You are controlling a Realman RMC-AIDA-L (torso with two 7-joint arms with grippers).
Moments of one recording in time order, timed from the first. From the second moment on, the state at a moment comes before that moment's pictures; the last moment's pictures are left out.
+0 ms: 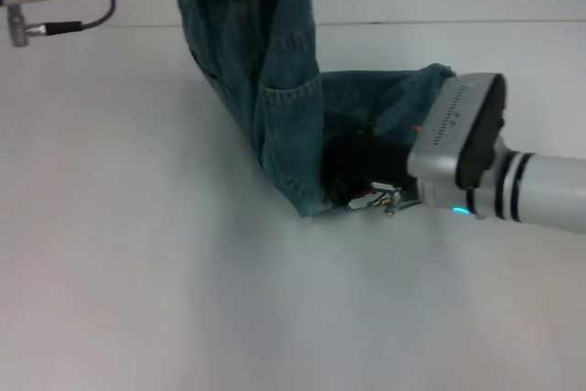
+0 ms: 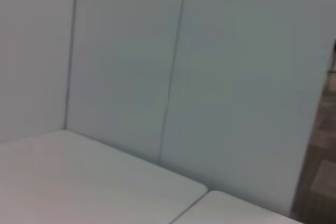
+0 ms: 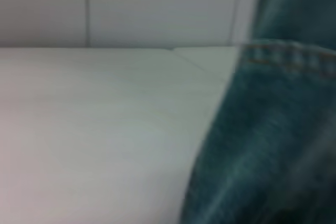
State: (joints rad) left arm -0.70 -2.16 0.74 1.22 1.99 1.46 -1.94; right arm 0.81 2.12 -1.14 -0.10 -1.37 -0.93 0.70
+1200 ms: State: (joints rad) left arm -0.68 -2.17 1.10 1.16 1.90 1.25 -1.96; right arm 0.27 2.06 -1.16 -0.62 -1.45 -1.31 0.85
